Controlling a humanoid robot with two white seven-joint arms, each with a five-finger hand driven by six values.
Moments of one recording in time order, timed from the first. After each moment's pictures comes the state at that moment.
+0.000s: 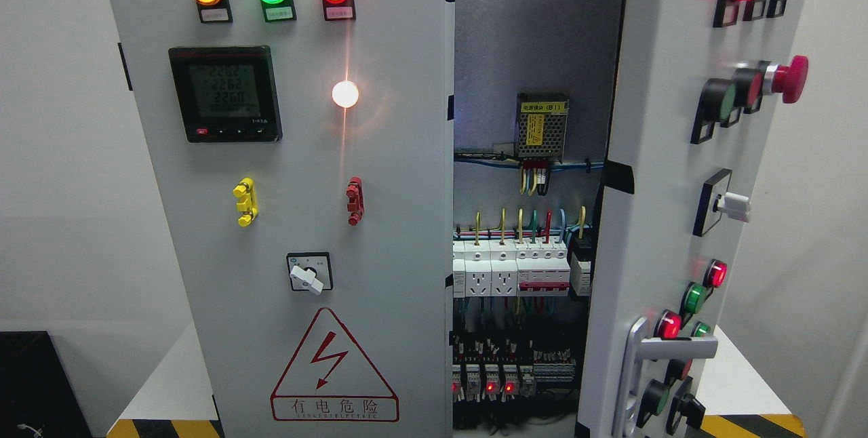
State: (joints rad) left arm -0.06 0.68 -0.50 -2.06 0.70 -0.15 0.08; right arm 0.13 0.12 0.07 -0.08 0.00 0.05 0.08
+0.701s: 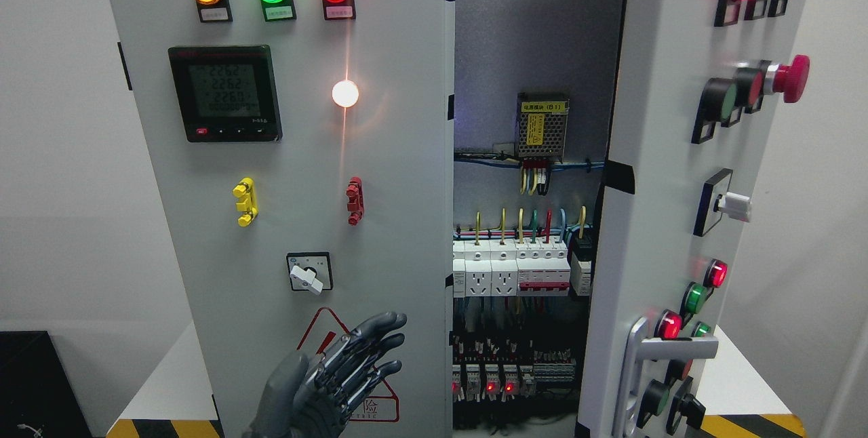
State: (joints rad) left arm -0.53 0.72 -0.65 -2.09 0.95 -0.09 0.07; right arm 0.13 0.12 0.07 -0.08 0.00 0.05 0.07
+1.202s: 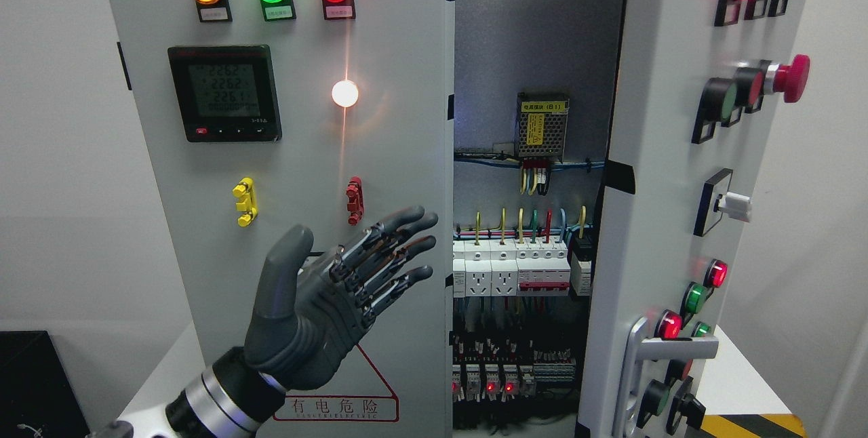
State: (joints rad) left arm -0.91 0.75 -0.72 -2.09 1.25 -0.04 0.08; right arm 0.13 0.12 0.07 -0.08 0.00 0.05 0.07
